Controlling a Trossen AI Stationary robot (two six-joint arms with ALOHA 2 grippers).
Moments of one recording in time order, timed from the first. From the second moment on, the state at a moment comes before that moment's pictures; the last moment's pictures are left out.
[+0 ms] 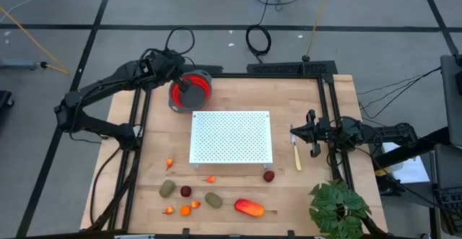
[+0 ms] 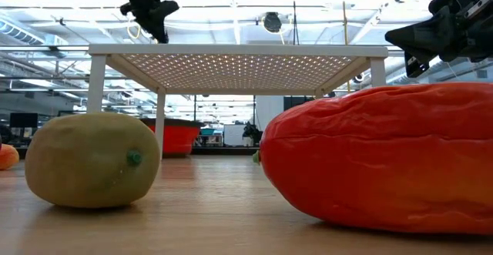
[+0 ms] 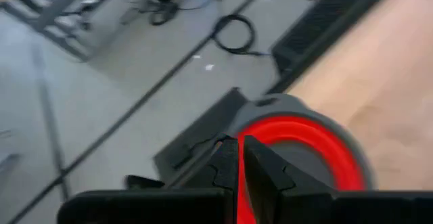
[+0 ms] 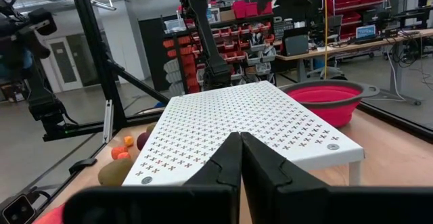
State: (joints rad) left arm 0.48 1.25 1.33 -0.89 -0.56 -0.04; right arm 0.07 0.01 0.01 0.08 0.10 0.17
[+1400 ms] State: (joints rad) left arm 0.94 1.59 1.32 -1.08 -0.13 -0.46; right arm 0.07 0.01 0.01 0.08 0.10 0.17
